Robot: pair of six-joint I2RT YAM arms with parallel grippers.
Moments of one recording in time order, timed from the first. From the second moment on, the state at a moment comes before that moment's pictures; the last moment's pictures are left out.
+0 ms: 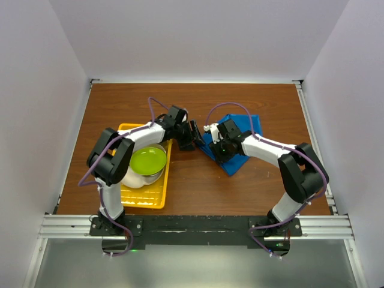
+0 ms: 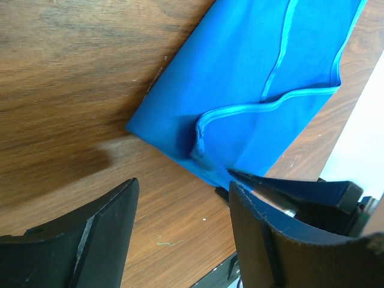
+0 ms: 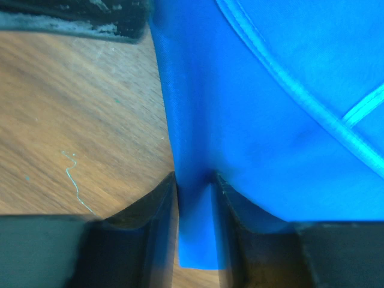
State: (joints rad) left arm -0.55 1.92 1.25 -0.24 0.34 -0.92; right arm 0.56 1.67 0.98 -0.40 -0.12 -0.07
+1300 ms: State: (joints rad) left arm -0.47 1.89 1.23 -0.30 0.40 -0.85; right arm 0.61 1.76 1.04 -0.37 0.07 -0.09
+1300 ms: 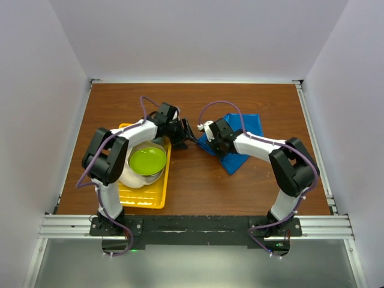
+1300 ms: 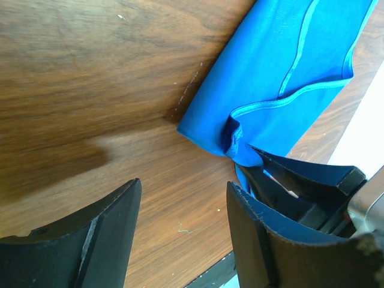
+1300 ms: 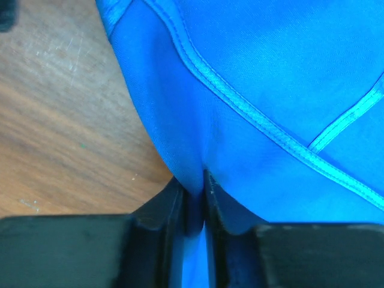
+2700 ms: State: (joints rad) left arm -0.58 1.97 1.18 -0.04 0.37 -1.12; right arm 0.49 1.74 1.08 -0.44 -0.15 0.00
